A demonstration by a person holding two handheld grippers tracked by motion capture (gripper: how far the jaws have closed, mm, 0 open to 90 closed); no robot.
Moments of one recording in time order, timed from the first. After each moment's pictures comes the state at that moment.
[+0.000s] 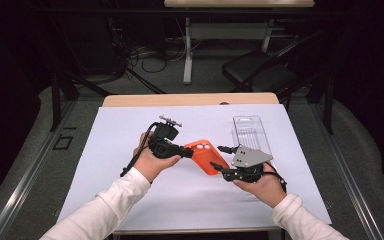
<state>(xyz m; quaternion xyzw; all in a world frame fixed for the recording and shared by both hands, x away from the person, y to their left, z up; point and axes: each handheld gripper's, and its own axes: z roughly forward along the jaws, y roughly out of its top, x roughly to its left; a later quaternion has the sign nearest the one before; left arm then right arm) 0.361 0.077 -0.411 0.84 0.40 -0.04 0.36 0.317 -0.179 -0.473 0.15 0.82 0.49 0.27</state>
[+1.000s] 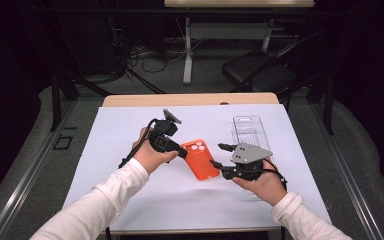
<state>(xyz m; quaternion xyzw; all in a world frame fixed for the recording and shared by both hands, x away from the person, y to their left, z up) 0.381 0.079 -0.411 0.85 0.45 -0.07 0.26 0.317 -0.176 -0.461 0.17 0.82 0.48 0.27</state>
